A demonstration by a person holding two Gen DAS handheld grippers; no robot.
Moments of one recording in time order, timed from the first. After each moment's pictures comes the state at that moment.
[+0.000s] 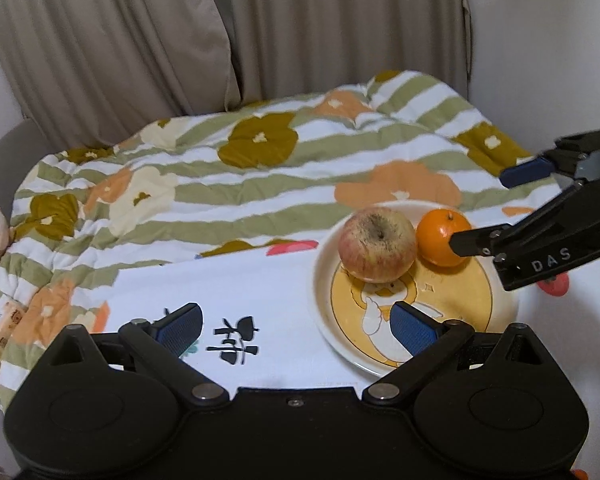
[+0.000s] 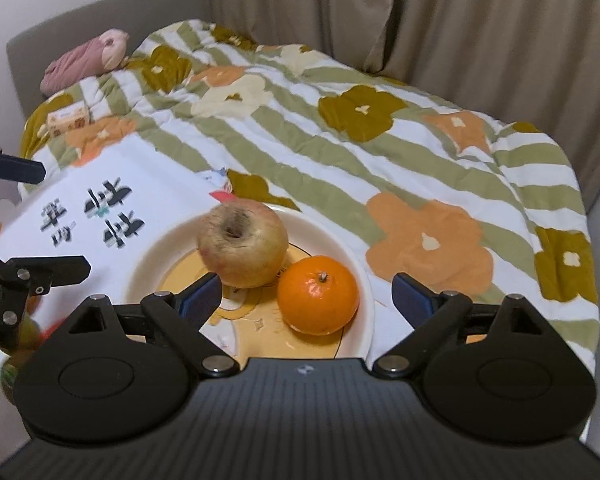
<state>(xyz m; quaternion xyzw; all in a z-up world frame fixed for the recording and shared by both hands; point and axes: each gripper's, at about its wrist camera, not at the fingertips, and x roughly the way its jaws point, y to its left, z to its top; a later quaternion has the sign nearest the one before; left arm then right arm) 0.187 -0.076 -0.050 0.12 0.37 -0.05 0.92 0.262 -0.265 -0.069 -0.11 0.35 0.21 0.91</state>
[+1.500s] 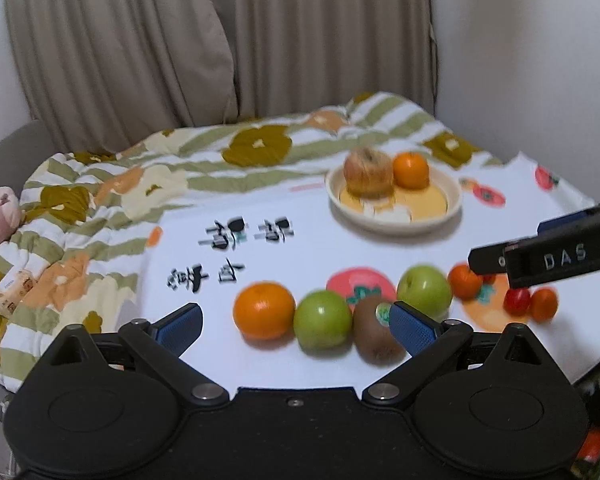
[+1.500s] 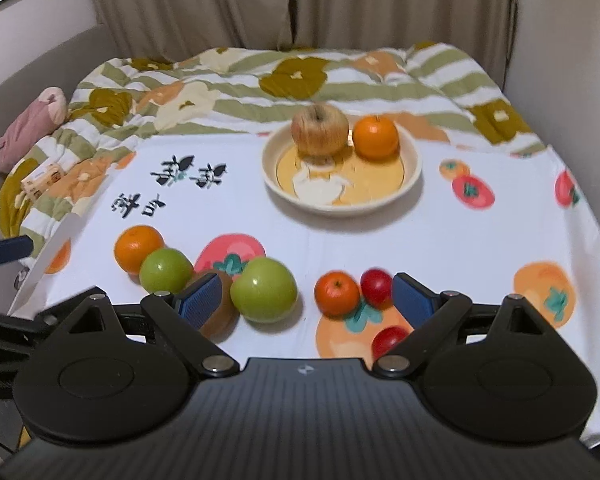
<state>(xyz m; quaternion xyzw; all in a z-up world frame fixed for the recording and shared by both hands) 0.016 0.025 -0.071 0.11 0.33 -0.11 0.93 0.038 -0.172 -0.067 0.04 0.39 0.04 0.92</state>
